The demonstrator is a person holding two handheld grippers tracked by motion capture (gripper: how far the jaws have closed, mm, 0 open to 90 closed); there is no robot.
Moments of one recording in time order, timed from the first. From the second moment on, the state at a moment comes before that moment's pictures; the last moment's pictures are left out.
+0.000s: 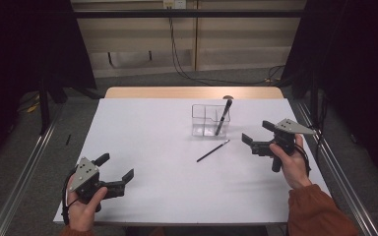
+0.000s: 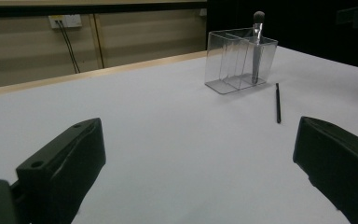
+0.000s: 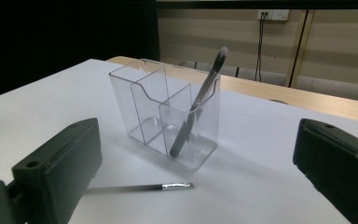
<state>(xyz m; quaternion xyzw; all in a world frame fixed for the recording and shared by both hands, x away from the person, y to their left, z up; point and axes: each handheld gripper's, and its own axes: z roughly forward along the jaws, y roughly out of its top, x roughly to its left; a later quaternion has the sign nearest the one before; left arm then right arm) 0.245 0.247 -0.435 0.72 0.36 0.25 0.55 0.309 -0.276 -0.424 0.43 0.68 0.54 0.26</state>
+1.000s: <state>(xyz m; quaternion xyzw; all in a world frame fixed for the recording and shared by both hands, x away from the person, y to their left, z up) 0.244 0.252 -0.436 0.71 0.36 0.25 0.55 0.245 -0.290 -0.446 0.44 0.68 0.53 0.26</state>
